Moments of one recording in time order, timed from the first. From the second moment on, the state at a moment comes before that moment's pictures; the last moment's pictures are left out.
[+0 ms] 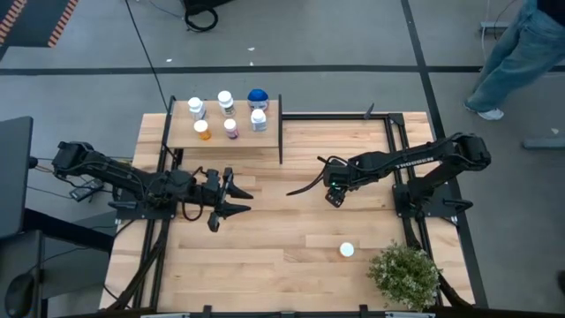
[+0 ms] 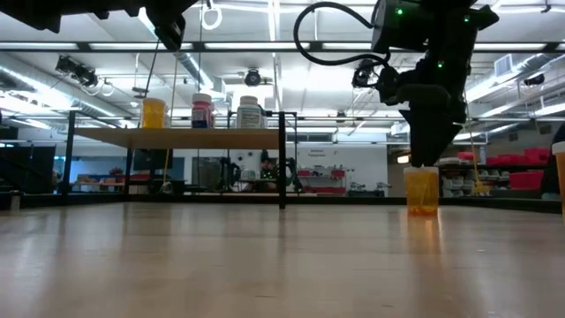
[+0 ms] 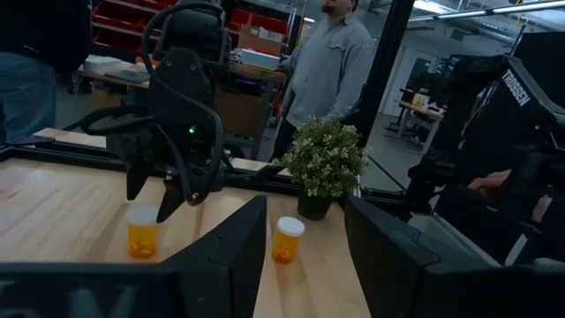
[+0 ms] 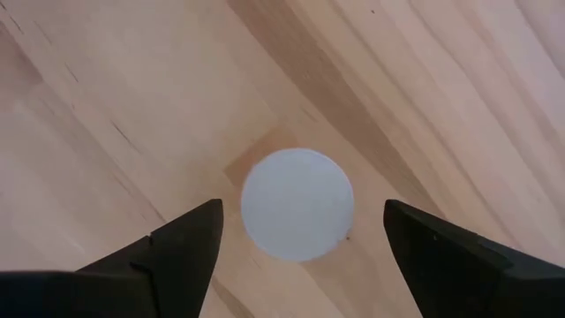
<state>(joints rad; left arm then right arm) -0.24 0.99 0.44 0.59 -0.10 -0.23 -0.01 1.43 0.91 -0.83 0.22 0.66</state>
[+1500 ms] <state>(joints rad) -0.24 0.99 0.44 0.59 -0.10 -0.25 -0.03 1.47 0.91 -0.81 0.20 0.71</state>
